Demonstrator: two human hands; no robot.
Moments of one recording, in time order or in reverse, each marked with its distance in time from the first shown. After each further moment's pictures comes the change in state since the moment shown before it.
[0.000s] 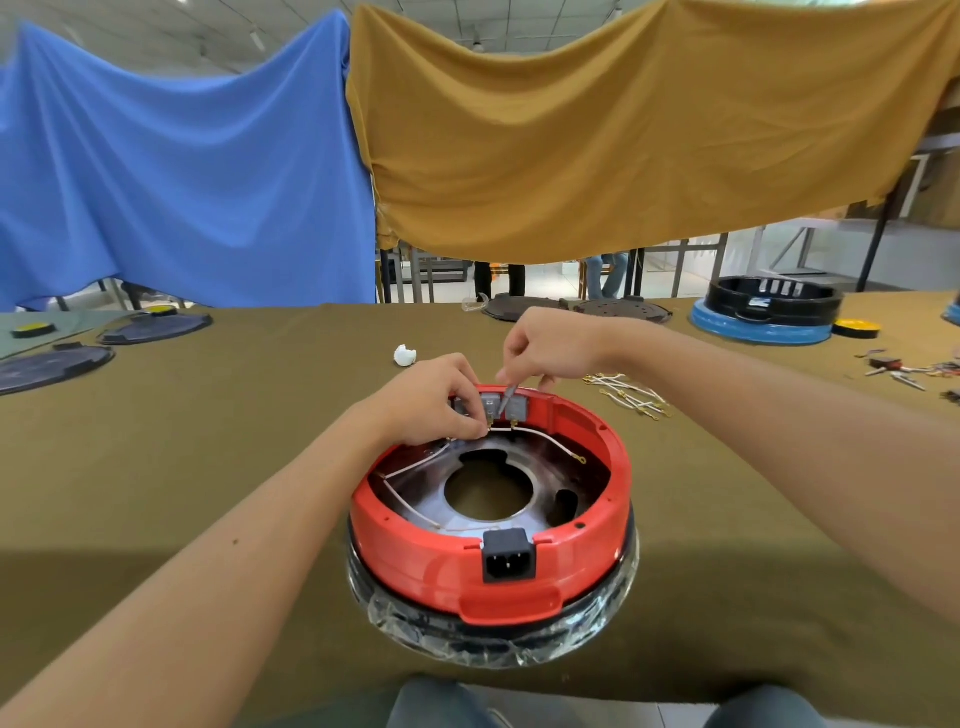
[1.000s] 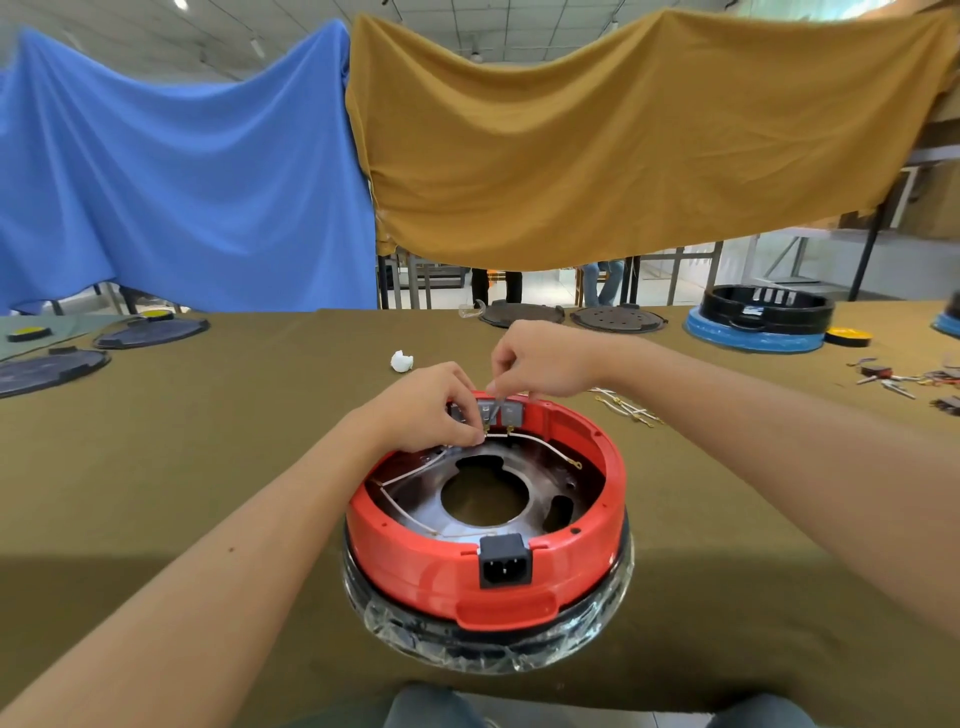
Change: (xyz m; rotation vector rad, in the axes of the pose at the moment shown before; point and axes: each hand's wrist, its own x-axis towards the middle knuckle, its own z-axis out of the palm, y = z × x) left_hand 0.002 -0.005 0.002 -0.003 -0.005 0.010; right_hand -0.003 -0.008 0.007 -0.163 0.024 -0.042
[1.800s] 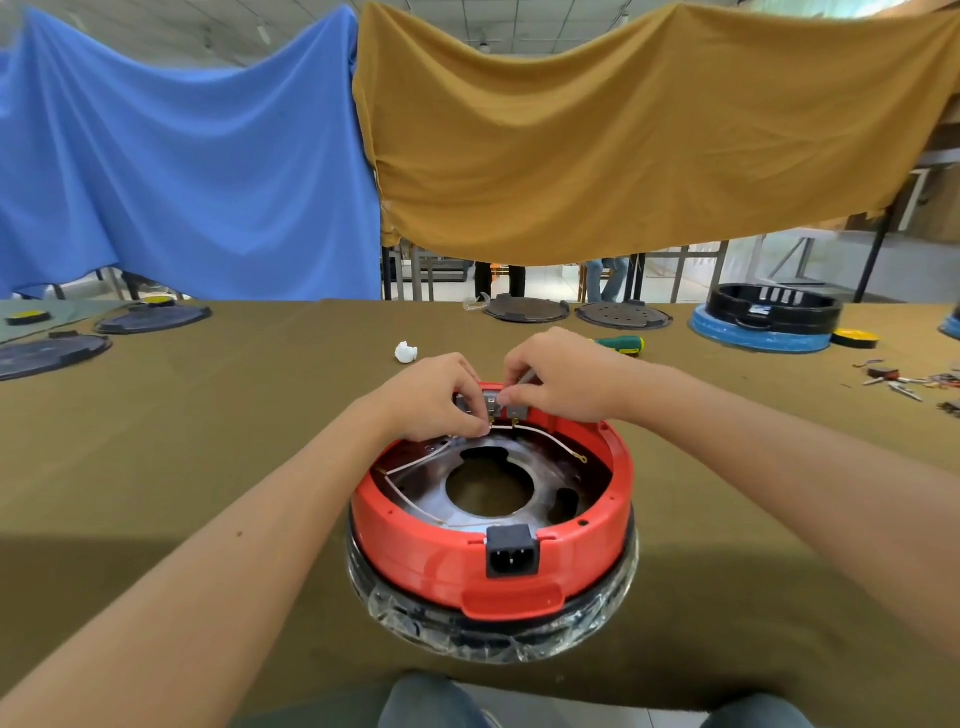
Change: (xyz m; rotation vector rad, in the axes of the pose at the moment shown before) left_hand 0.003 -0.001 0.001 0.006 -0.006 0.007; right_hand -0.024 0.002 0.017 -0.184 0.139 -0.089
